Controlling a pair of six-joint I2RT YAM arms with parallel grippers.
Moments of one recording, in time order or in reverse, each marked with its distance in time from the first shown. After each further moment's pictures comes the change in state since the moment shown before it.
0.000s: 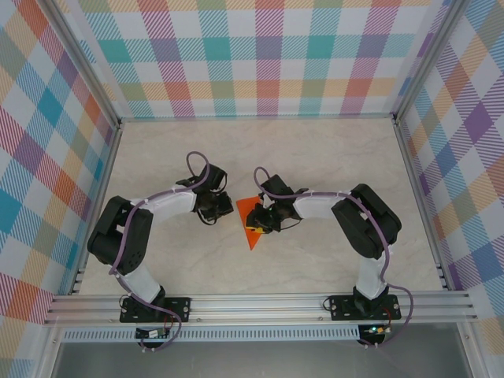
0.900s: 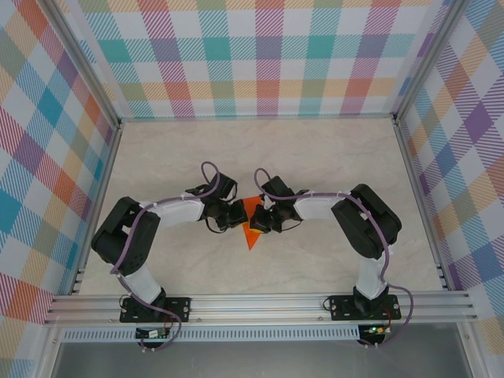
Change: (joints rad) left arm -0.111 0.011 -0.061 0.142 0.187 -0.056; right arm 0.000 0.000 -0.014 0.007 0.017 -0.010
